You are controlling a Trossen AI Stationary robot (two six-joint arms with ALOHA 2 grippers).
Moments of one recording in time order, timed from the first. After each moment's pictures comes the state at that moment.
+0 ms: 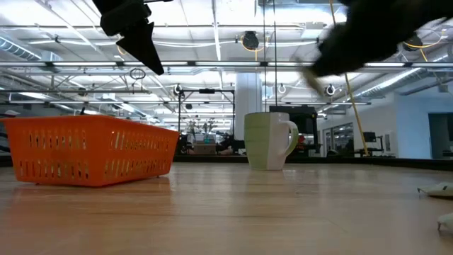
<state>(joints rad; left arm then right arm) -0.33 1.50 1.17 -0.86 -0.68 -0.38 0.53 1.48 0.73 0.07 0.44 0.31</state>
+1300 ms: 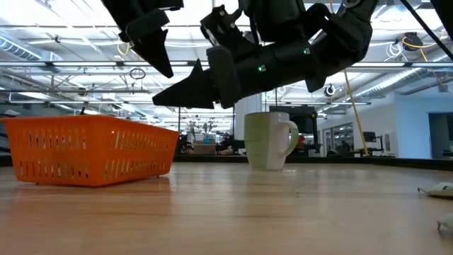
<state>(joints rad) -0.24 1.50 1.17 -0.81 -0.68 -0.41 0.18 2.05 1.03 0.77 0.13 -0.17</state>
